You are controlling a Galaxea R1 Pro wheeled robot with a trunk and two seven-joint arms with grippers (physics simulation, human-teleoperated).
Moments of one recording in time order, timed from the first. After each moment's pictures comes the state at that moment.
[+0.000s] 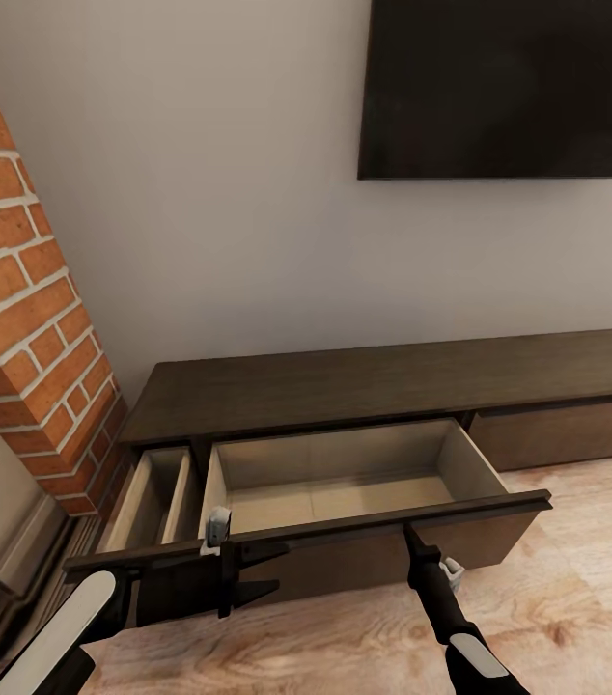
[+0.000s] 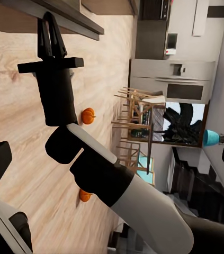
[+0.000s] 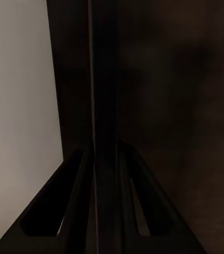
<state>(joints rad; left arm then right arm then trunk) -0.24 0.28 -0.33 -1.53 1.71 0.99 0.02 -0.49 0.02 -0.16 -0.30 -1.30 0.09 0.86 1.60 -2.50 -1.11</state>
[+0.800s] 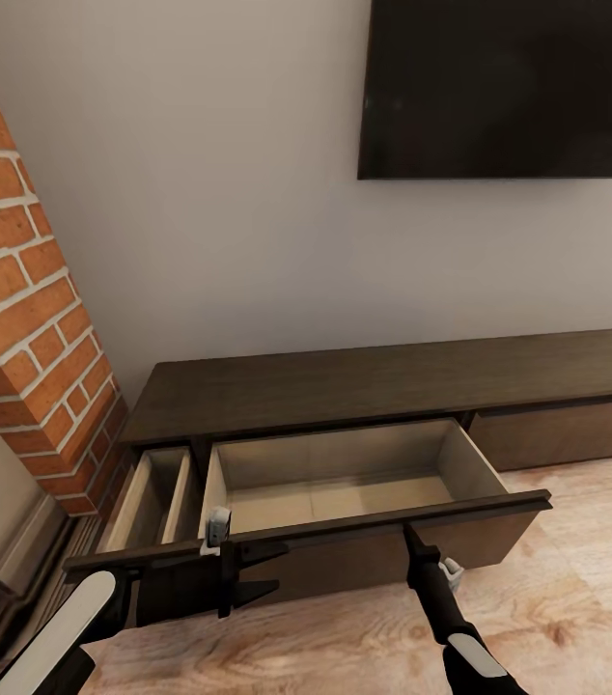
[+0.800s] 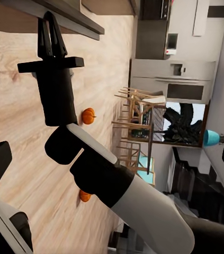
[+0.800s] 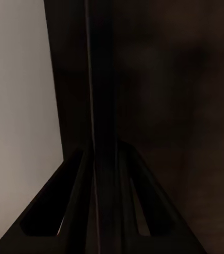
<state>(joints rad) -0.24 0.28 -0.33 -1.53 1.71 0.99 0.02 -0.49 0.03 -0.16 -0.30 -1.32 0.09 0.85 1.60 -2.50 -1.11</state>
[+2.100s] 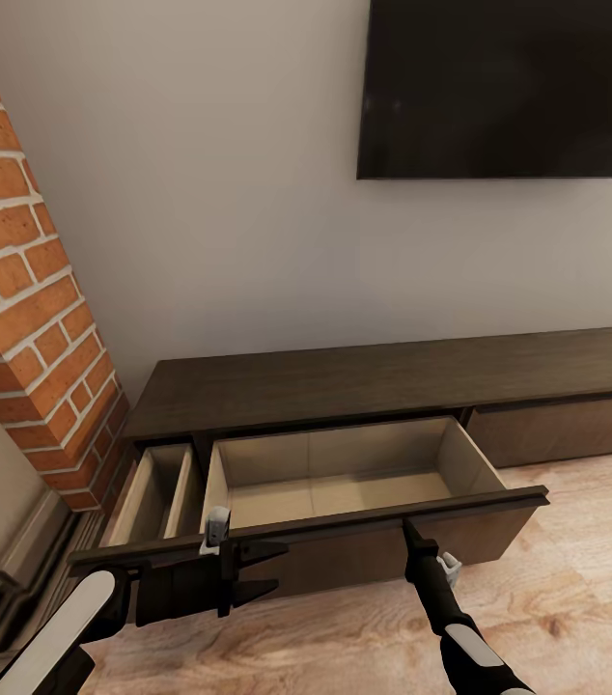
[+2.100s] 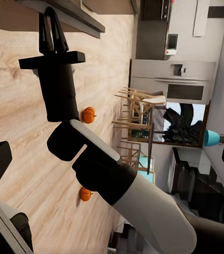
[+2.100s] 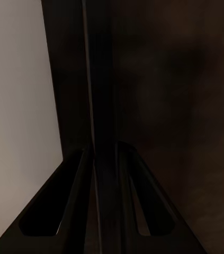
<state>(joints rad) -0.24 0.28 -0.33 -1.53 1.71 0.99 0.02 -0.51 0.03 -0.17 -0.30 -1.33 0.09 0.81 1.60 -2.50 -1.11</state>
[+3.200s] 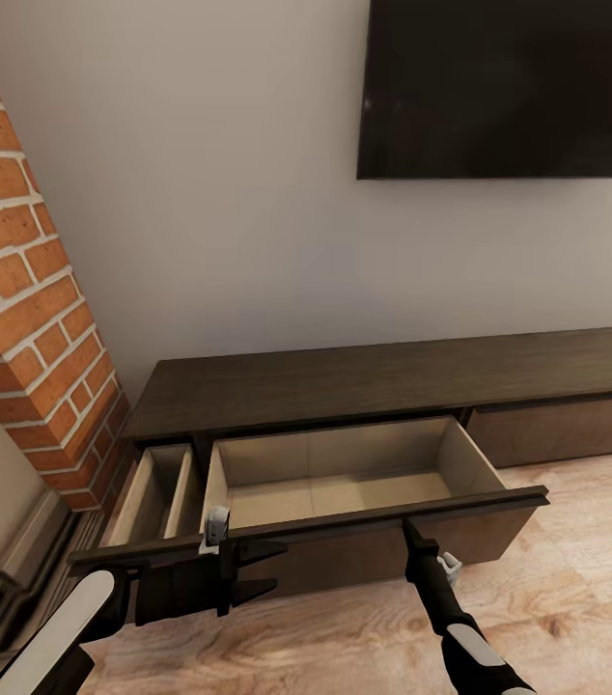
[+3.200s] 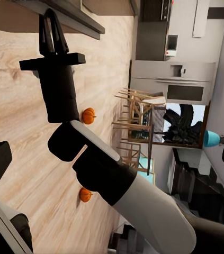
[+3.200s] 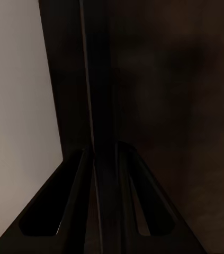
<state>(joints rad) -0.24 0.28 -0.32 -1.53 1.71 0.99 0.02 -0.51 0.02 -0.17 -0.30 -1.33 0.12 0.81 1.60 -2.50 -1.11</state>
